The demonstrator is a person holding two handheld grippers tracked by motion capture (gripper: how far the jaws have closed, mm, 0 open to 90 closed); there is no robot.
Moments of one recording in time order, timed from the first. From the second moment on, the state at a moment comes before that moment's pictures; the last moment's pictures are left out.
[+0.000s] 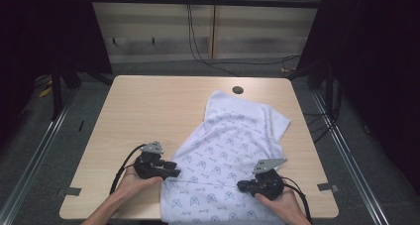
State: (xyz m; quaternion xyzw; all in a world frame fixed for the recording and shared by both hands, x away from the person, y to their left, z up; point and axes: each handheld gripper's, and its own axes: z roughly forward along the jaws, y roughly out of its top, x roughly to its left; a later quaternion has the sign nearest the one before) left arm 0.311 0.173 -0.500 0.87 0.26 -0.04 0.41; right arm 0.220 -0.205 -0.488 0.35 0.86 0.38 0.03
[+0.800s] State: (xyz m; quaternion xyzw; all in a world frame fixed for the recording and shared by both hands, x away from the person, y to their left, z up) left arm 0.269 0.175 -0.489 0.88 0.20 -0.10 0.41; right arm 0.125 -0.309 -0.457 0.48 0.78 0.39 0.14
